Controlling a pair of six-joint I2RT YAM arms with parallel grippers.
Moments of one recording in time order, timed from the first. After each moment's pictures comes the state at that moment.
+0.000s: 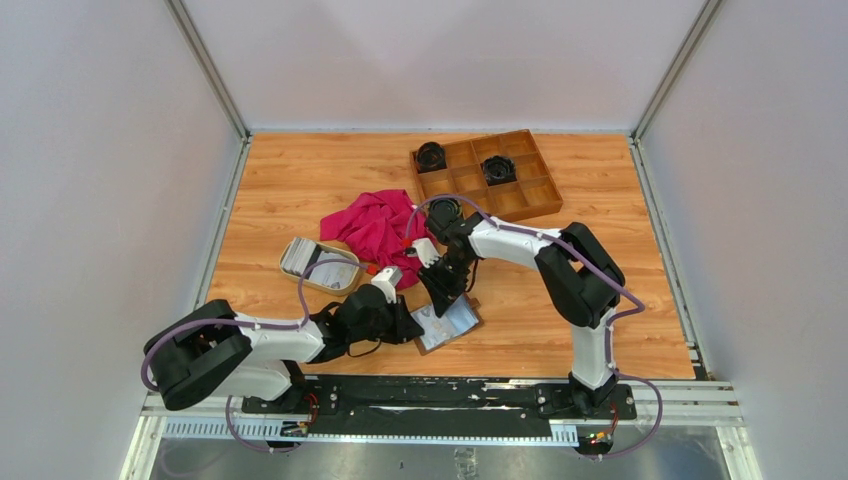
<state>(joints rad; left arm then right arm) -0.92 1.27 0.22 0.47 0.08 -0.83 0.77 1.94 1.29 -0.74 -0.56 -0.12</state>
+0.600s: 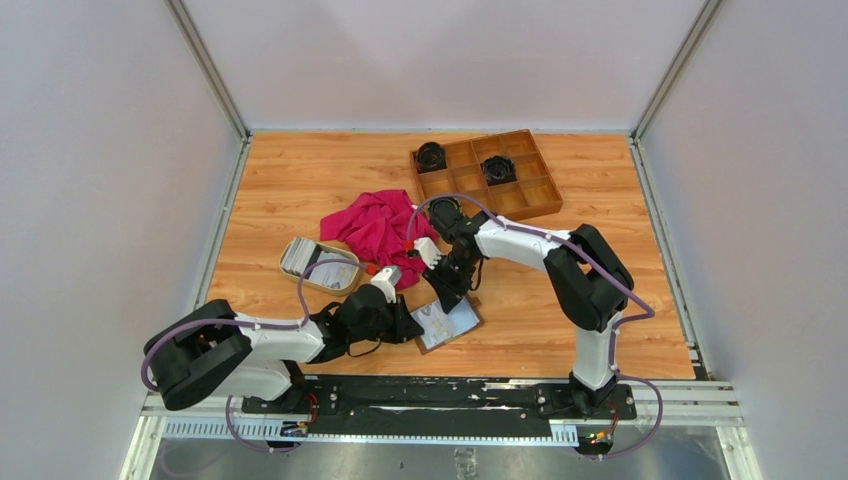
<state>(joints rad) -0.92 1.27 0.21 0.47 0.07 -0.84 0.75 1.90 1.27 -0.77 -0.54 -0.29</state>
